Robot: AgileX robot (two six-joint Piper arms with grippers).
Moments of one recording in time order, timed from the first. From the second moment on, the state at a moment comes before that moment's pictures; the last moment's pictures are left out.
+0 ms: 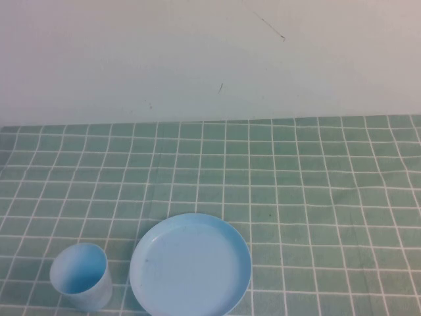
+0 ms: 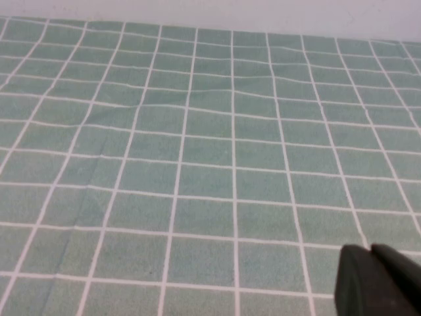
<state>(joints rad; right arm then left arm) -0.11 -0.01 0.02 0.09 0.45 -0.17 -0.07 -0.01 0.02 0.08 0.39 -0.42</state>
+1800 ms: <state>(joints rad) -0.11 -0.01 0.02 0.08 0.45 -0.17 -0.07 -0.01 0.03 -0.03 0.20 -0.35</state>
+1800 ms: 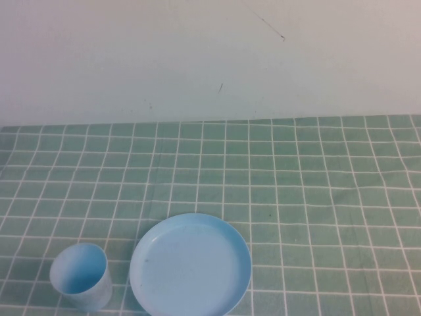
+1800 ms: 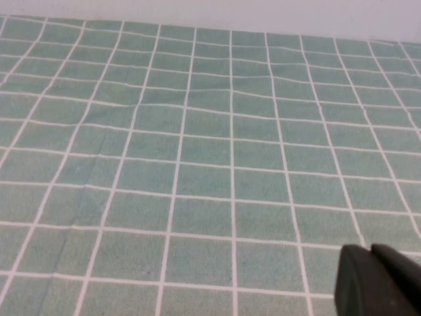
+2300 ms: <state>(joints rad) -0.11 -0.01 0.02 0.08 0.45 -0.17 -0.07 -0.01 0.03 -0.16 -0.86 -0.46</state>
